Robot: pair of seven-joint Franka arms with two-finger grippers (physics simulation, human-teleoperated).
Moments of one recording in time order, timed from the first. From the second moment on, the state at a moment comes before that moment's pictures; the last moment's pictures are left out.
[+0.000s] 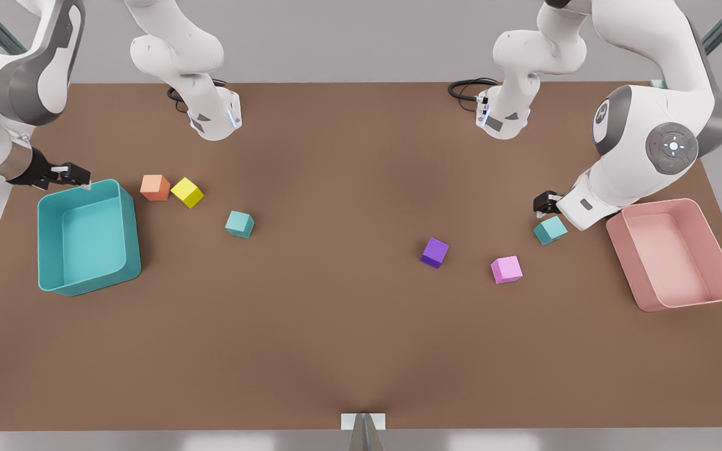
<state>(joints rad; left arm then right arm) -0.13 0.14 -0.03 -1.49 0.00 1.51 -0.03 0.05 -0.02 -0.20 -1.61 -0.07 1.43 -0.18</state>
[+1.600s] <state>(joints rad) -0.09 0.29 -0.03 -1.50 0.01 1.46 -0.04 0.46 0.13 -0.19 -2.47 0.42 2.52 0.41</state>
